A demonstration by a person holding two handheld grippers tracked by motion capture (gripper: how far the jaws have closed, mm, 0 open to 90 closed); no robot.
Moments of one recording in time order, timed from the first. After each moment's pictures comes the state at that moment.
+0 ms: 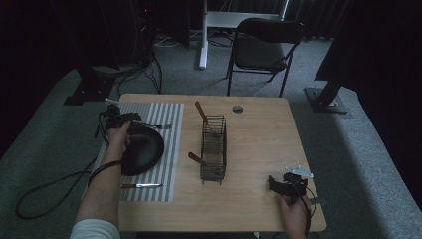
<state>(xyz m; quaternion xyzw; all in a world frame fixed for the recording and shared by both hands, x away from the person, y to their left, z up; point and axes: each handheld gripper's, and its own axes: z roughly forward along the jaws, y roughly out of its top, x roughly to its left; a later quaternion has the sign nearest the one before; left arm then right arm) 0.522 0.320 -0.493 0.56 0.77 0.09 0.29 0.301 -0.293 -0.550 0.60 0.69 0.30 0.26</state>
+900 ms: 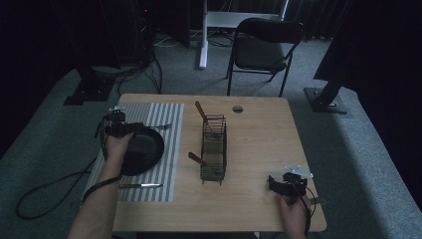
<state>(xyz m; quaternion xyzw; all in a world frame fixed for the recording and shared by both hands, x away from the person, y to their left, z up) 0.459 0.285 -0.470 0.63 0.68 0.23 0.28 0.302 -0.293 -0.550 0.60 0.69 0.30 0.25</state>
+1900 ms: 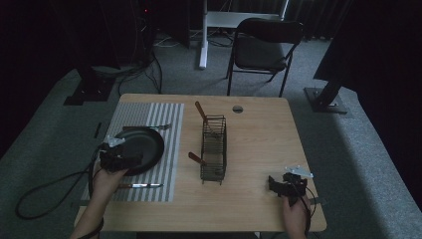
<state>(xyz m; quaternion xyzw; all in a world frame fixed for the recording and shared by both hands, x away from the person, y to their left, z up) 0.336 0.269 -0.467 0.70 0.59 0.24 0.32 0.301 -0.292 -0.550 0.60 0.69 0.30 0.25</state>
